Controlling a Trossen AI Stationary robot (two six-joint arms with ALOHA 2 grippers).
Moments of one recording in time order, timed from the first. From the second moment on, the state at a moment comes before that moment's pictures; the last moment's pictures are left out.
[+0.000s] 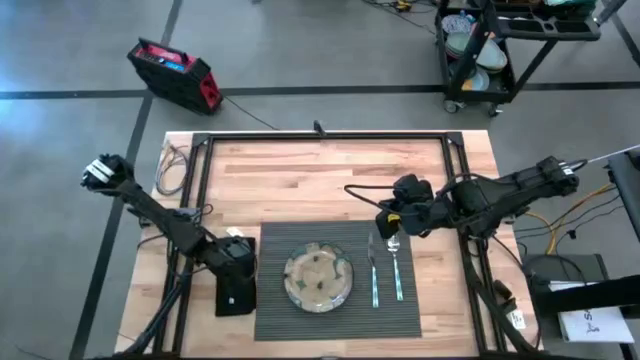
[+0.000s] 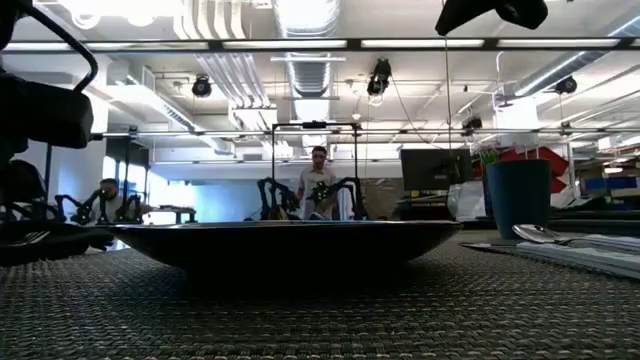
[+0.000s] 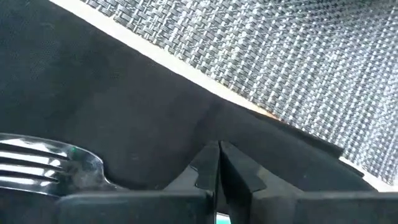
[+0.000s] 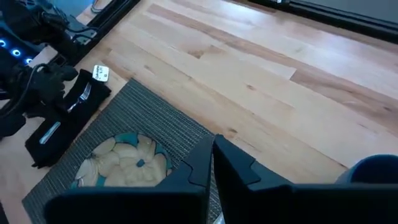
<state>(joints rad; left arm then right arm) -0.64 1.17 0.45 -0.37 -0.08 -1.16 0.31 1.25 1.26 -0.94 0.58 1.09</state>
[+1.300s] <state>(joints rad) -0.65 0.34 0.89 -0.34 -0.75 -0.17 0.31 0.82 1.61 -0.87 0.83 0.49</state>
